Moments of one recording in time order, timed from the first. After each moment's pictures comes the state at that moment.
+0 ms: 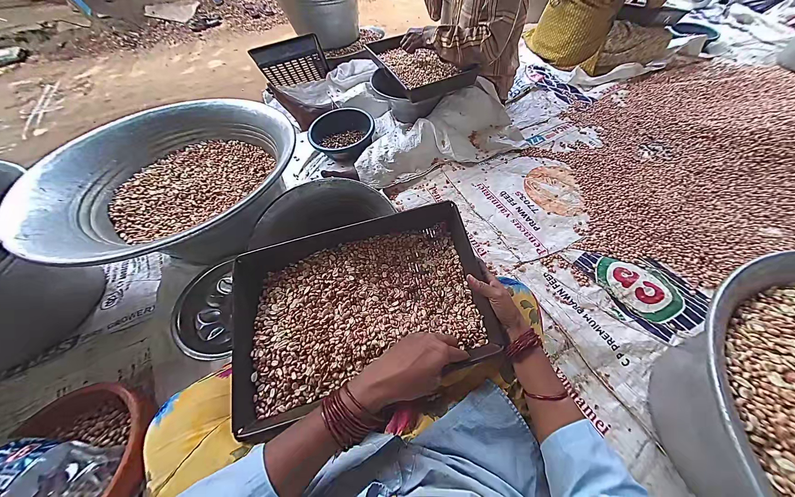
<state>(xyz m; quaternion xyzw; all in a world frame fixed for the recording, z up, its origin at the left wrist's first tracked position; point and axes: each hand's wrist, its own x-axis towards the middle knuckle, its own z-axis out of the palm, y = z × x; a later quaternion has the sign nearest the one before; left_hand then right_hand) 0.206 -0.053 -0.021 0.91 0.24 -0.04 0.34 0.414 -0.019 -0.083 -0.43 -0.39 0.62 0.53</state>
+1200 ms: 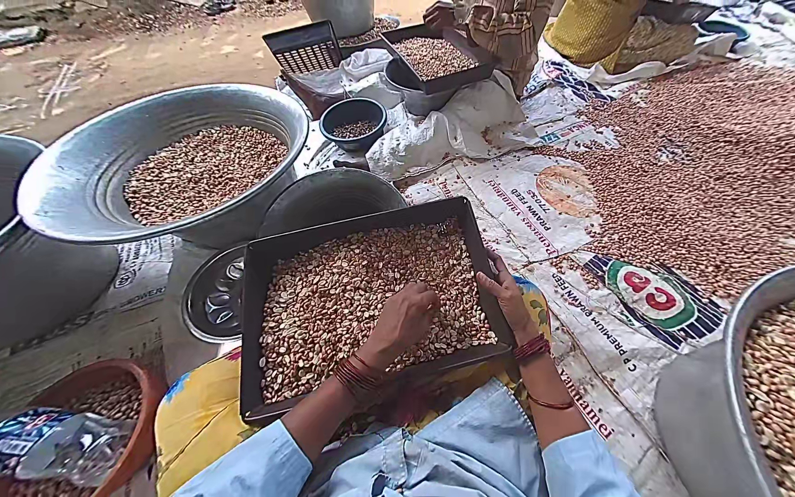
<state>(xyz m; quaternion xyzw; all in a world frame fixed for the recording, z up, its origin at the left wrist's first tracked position) 0.189 -0.019 -0.062 0.85 0.46 0.14 0.23 0.414 -0.016 -0.090 -0.45 -0.44 0.55 0.55</state>
